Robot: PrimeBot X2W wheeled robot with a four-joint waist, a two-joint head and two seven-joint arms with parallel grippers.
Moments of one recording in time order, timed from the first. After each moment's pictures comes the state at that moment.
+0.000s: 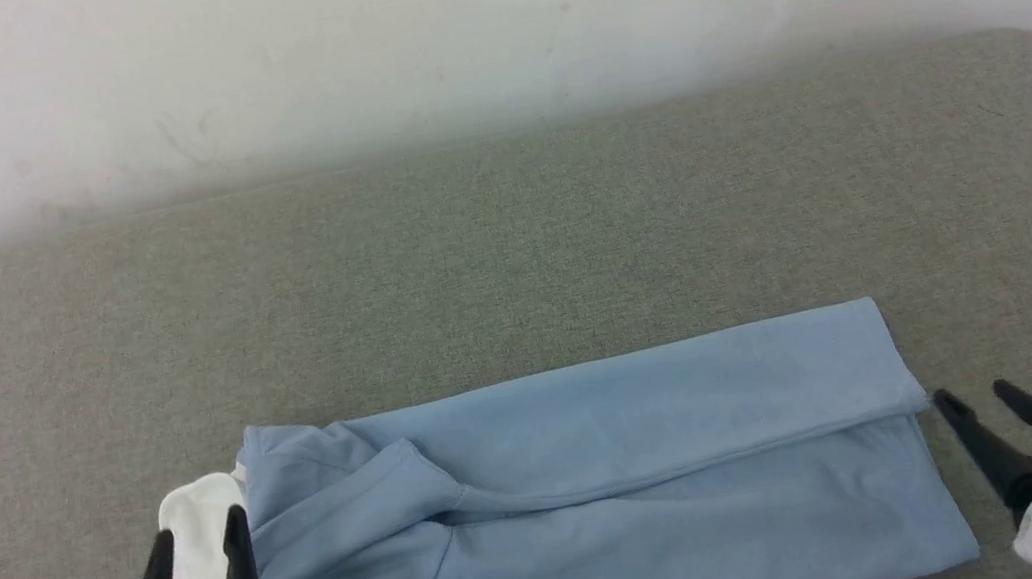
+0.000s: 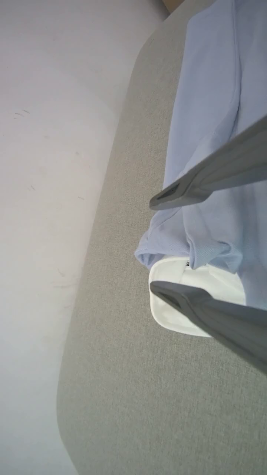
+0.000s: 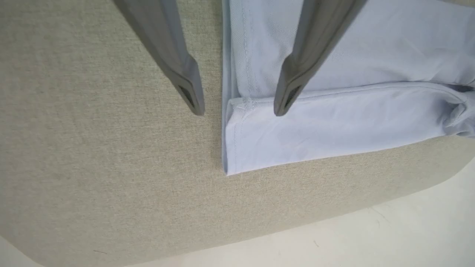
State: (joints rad) left arm 0.19 0.48 -0.24 -0.17 -0.75 0.28 -0.10; right arm 0.04 -0.36 0.07 0.12 0.62 0.13 0.20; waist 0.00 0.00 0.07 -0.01
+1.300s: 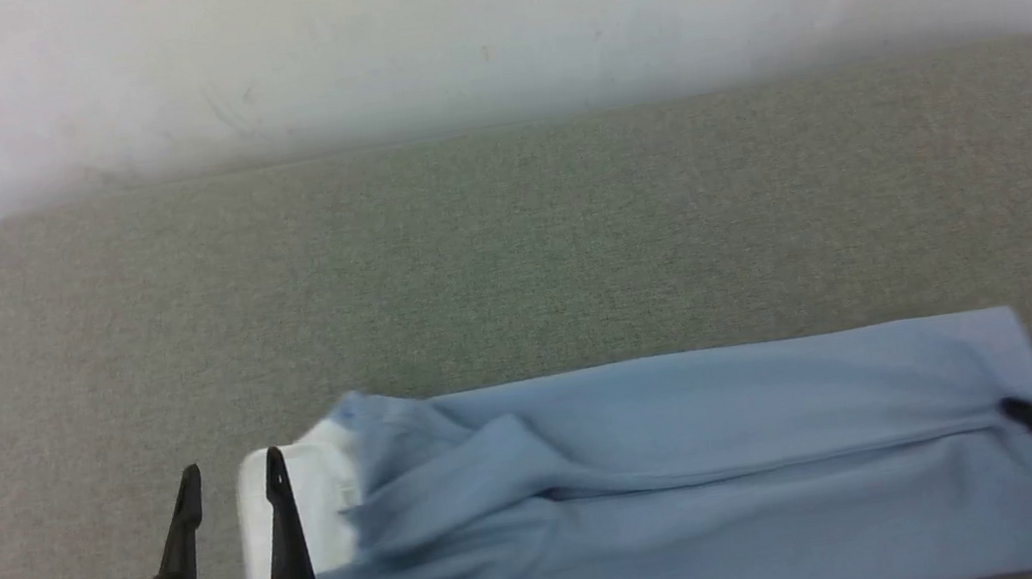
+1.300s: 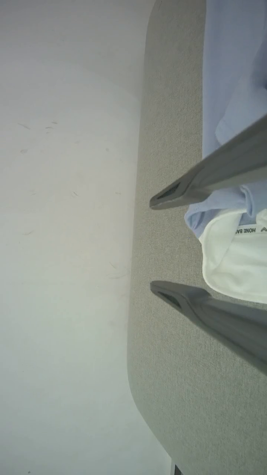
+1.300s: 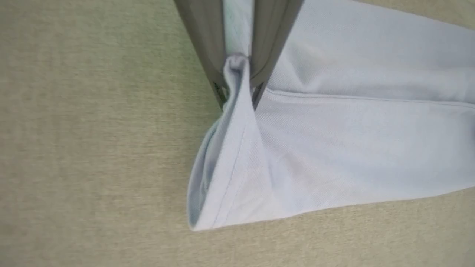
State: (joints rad) left arm 0.11 0.25 -0.16 -0.06 -0.32 0.17 -0.26; right arm -0.16 -0.41 0.03 0.30 0.66 0.13 0.66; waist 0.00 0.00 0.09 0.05
